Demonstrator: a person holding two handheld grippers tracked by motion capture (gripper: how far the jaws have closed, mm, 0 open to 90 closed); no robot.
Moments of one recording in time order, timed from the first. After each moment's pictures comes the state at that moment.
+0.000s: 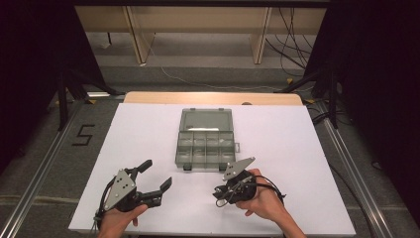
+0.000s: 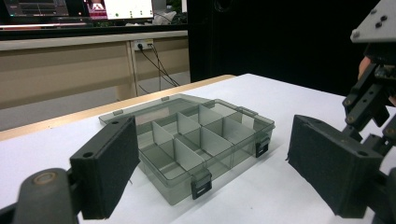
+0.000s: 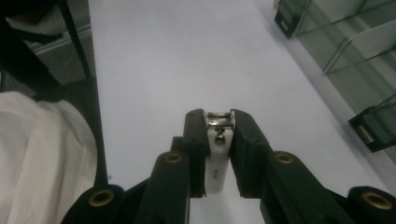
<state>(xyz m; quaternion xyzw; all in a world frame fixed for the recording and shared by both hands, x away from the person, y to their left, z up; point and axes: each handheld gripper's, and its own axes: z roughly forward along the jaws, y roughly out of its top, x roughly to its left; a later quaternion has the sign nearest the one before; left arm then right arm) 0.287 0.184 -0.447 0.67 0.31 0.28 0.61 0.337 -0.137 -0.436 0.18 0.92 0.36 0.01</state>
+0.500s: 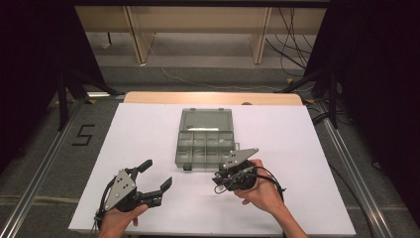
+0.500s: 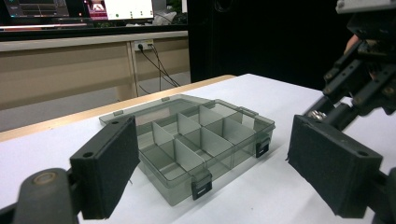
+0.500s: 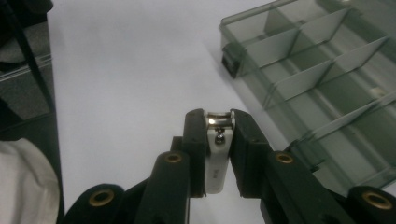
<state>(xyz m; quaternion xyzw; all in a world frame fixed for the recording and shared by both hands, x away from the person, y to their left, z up) 0.286 0.183 -0.447 0.67 0.31 0.28 0.61 0.353 -0.136 -0.419 0.21 0.90 0.38 0.06</state>
